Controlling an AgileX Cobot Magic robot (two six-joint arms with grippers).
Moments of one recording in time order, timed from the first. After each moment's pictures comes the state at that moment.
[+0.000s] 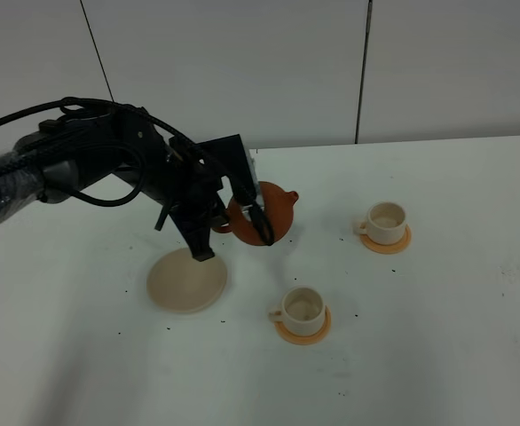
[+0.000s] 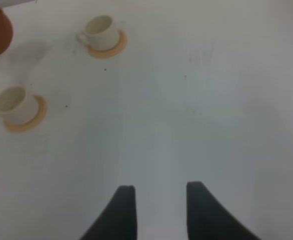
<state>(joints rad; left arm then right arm) -0.35 2.12 -1.64 -0.20 0.61 1.19 0.09 -0.01 -0.49 0.12 1.07 0.08</state>
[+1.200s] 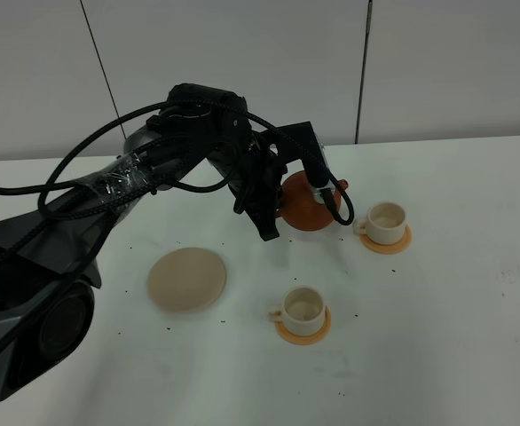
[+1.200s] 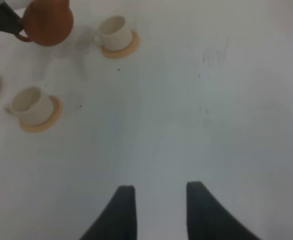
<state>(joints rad) -0.48 2.44 -2.18 0.01 0.86 0.92 0.09 -0.01 -0.49 0.16 1.06 0.08</state>
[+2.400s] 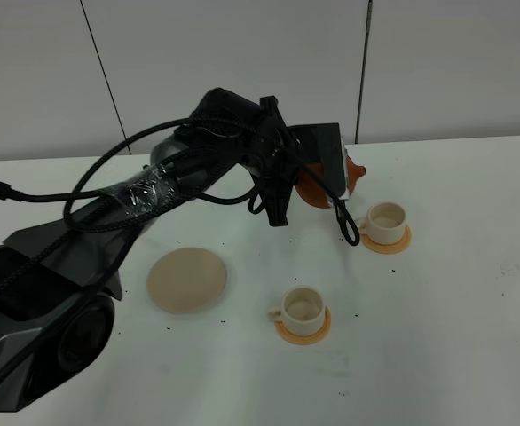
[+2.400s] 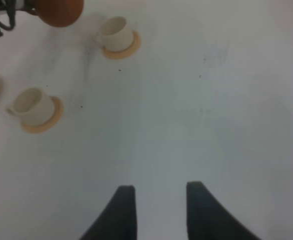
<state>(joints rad) -0.55 2.46 -2.19 0.21 0.66 0.99 0.09 -0.01 -0.49 0.16 1.06 0.08</state>
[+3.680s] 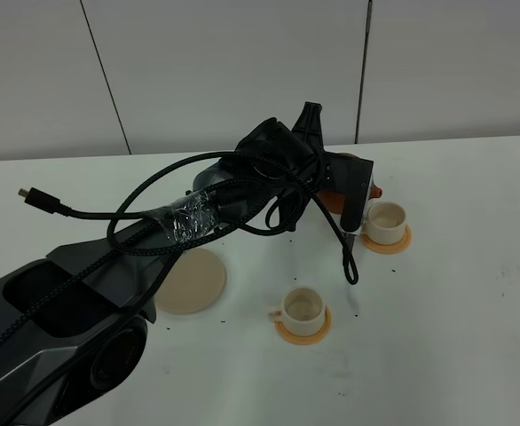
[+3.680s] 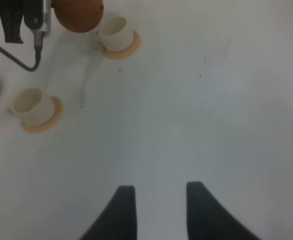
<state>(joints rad) -0.63 2.51 -2.19 0.52 0.55 1.01 0.09 -0.01 -0.49 0.16 1.06 0.08</state>
